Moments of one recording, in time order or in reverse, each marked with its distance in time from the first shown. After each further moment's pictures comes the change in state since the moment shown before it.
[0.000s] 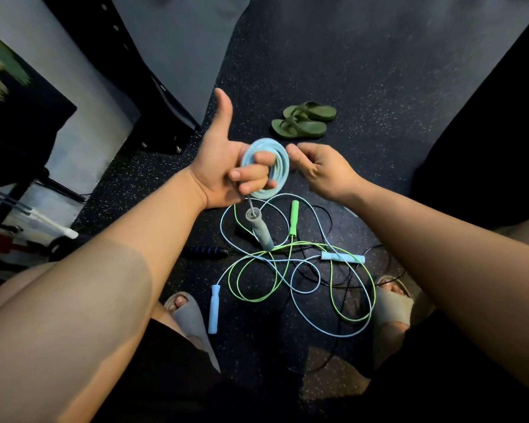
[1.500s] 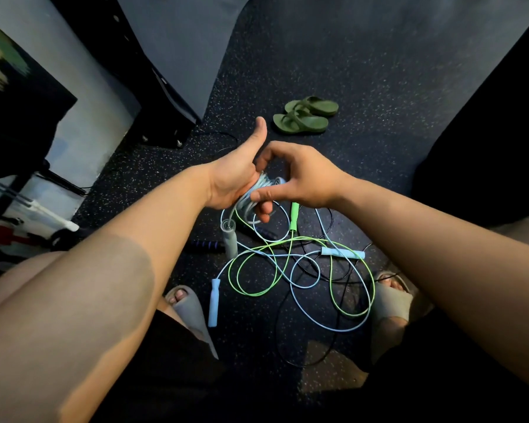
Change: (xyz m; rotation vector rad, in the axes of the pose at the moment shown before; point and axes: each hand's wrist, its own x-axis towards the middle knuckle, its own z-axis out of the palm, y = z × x) left_hand 0.013 -0.020 -0.004 0.371 0.014 -0.313; right_hand -0.016 -0.040 0.010 -0.031 -0.179 -0.250
